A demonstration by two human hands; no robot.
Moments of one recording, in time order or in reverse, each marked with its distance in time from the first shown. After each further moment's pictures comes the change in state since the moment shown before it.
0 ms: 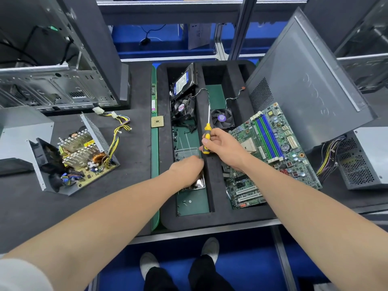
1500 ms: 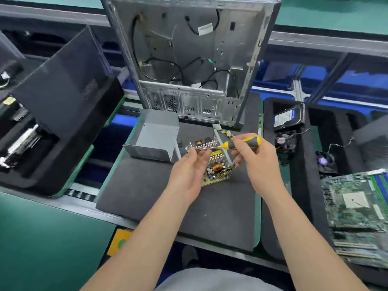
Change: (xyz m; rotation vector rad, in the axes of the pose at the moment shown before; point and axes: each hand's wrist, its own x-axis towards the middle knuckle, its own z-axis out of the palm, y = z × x) left_hand -0.232 -0.179 -0.043 -2.646 0.953 -0.318; right_hand 0.001 -0.153 0.244 0.153 0.154 -0.305
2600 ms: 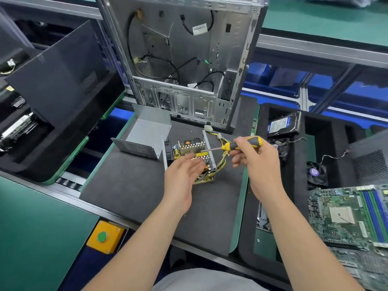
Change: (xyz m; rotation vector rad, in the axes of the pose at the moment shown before) left_hand -0.007 -0.047 0.003 0.284 0.099 0.227; right_hand 0.018 0.004 -0.044 0.106 -0.015 0.057
